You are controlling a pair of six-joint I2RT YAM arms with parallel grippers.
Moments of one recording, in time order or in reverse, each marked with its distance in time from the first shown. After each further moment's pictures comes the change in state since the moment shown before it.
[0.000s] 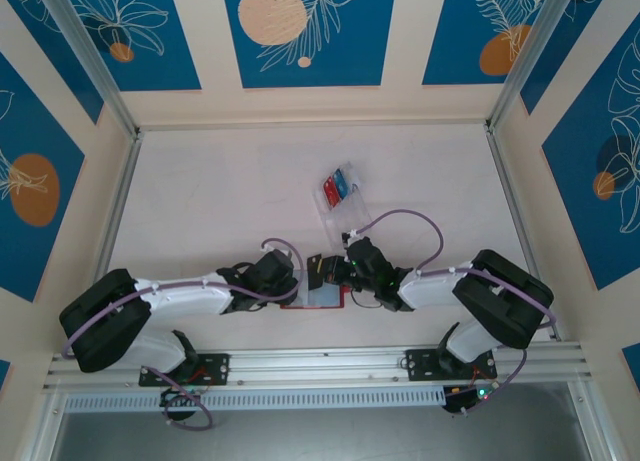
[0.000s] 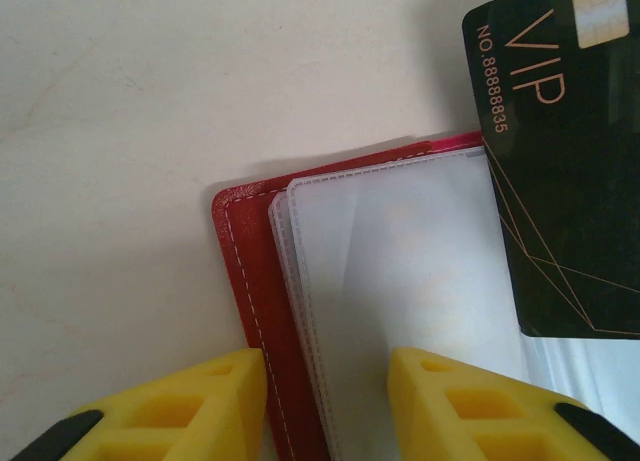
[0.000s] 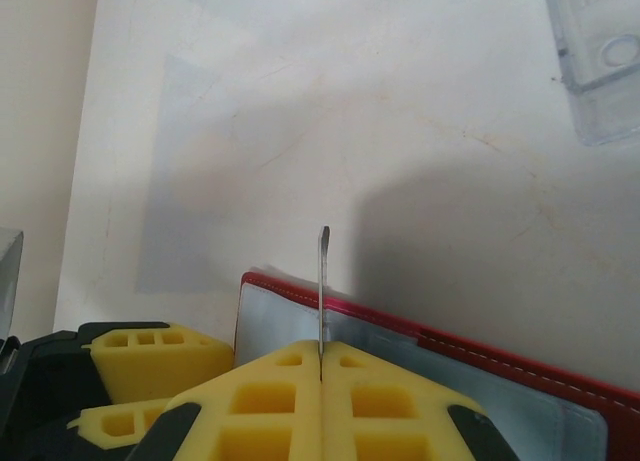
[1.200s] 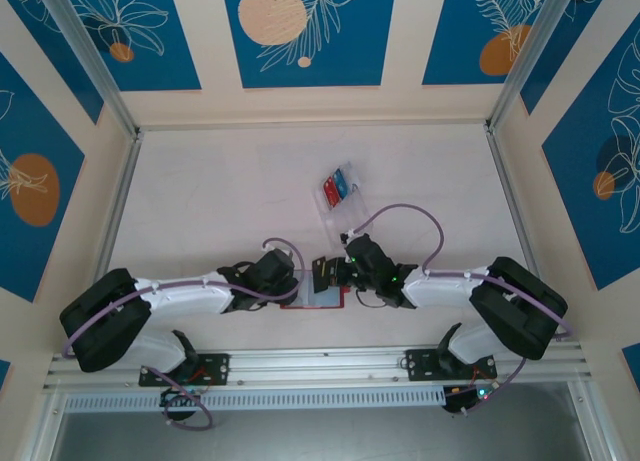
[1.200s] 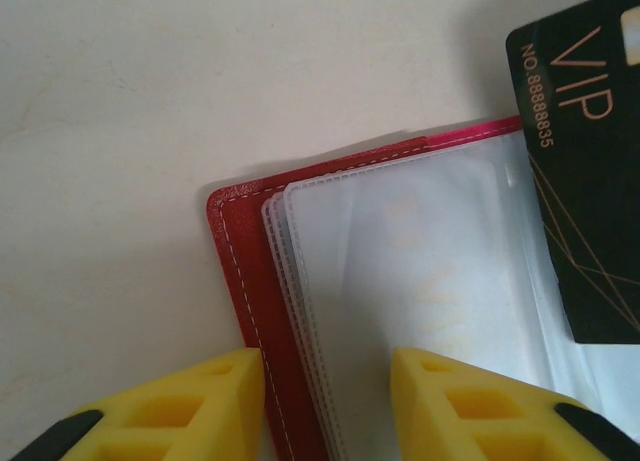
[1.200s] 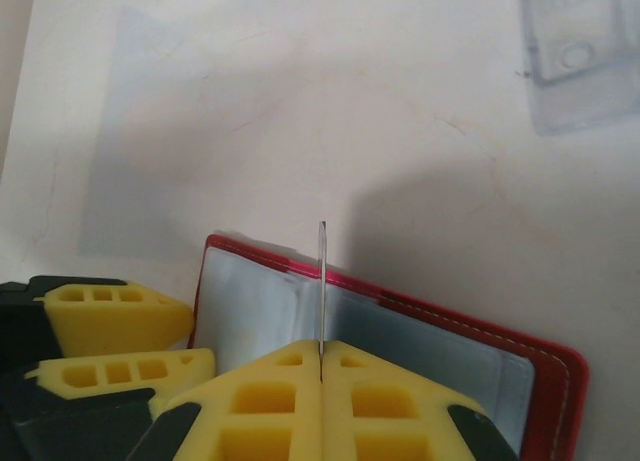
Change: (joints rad) left arm 0.004 0.003 0.012 -0.019 0.005 0.018; right arm 0.002 -0.088 0.039 -0.229 0.014 -0.130
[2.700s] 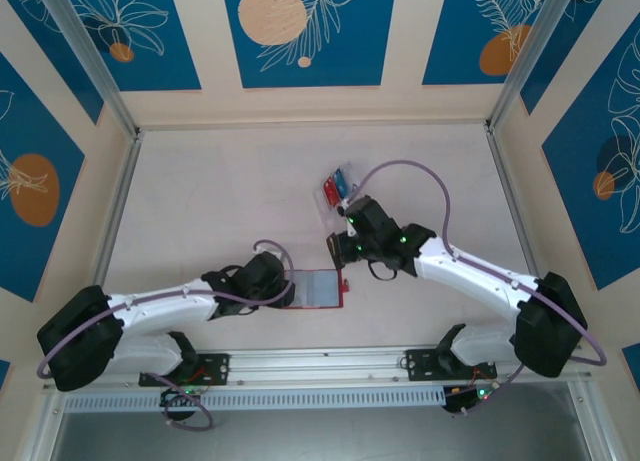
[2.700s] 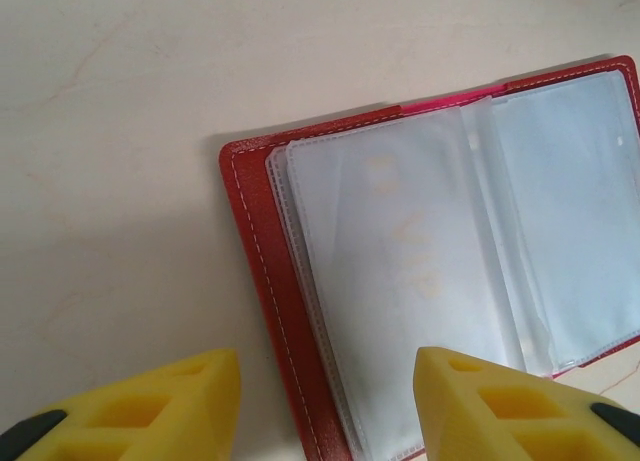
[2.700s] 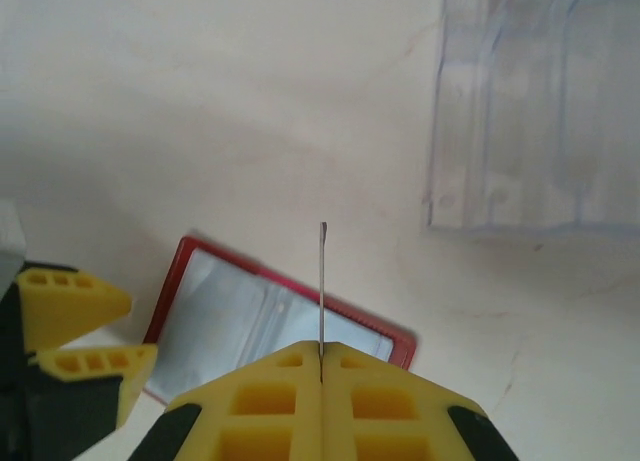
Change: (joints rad) left arm 0.010 -0.150 -0.042 -0.068 0.030 -0.013; right arm -0.069 -0.149 0.396 -0.723 0.049 -0.356
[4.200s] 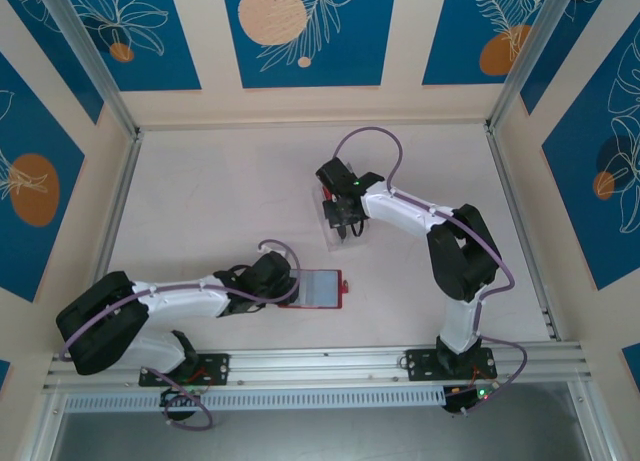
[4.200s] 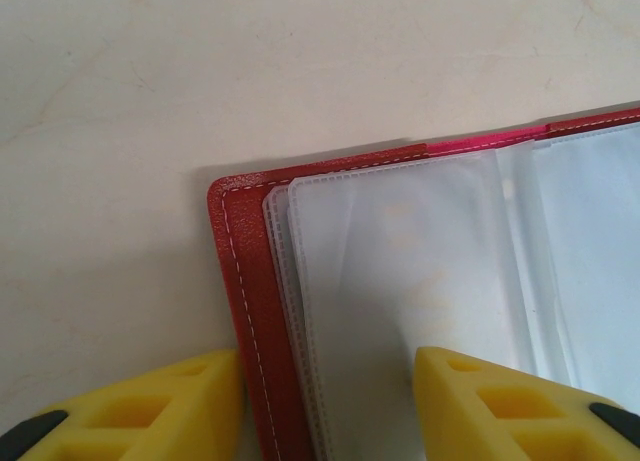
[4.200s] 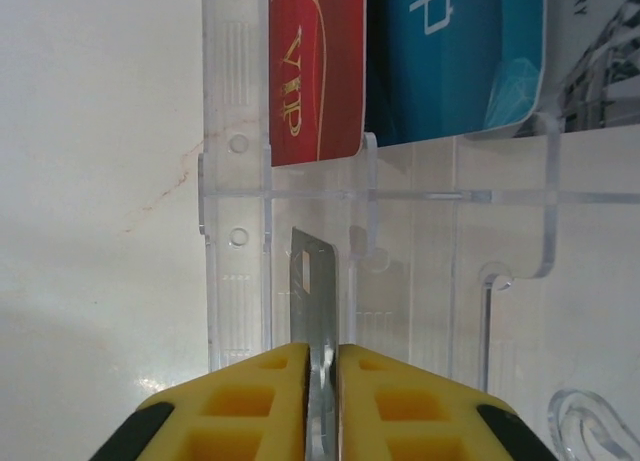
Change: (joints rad) left arm 0.000 0.126 -0.008 0.140 -0.033 -0.021; right arm -0.133 0.599 0.538 -0.269 0.193 -0.133
